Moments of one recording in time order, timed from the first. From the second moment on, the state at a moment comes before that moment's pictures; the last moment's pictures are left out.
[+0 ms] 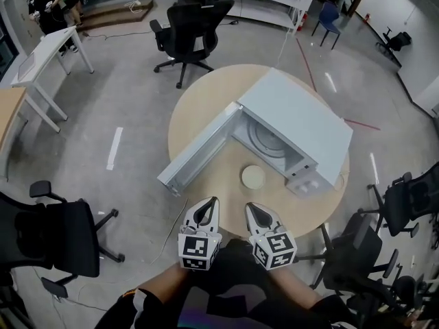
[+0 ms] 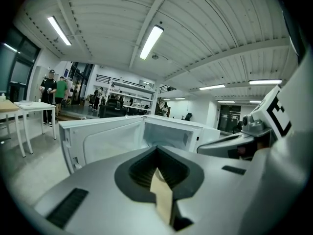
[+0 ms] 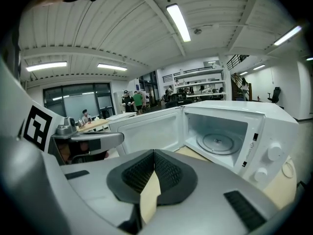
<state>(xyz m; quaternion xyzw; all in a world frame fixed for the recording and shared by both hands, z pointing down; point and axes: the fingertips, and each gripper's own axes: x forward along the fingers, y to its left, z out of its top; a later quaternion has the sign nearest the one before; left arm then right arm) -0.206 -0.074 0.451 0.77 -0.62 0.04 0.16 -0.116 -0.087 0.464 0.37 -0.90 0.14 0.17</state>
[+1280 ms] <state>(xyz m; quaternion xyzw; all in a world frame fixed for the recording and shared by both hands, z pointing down) -0.121 -0.162 0.475 0.73 -0.65 0.14 0.16 -0.045 -0.188 0.496 0.30 -0.92 0.21 0.13</state>
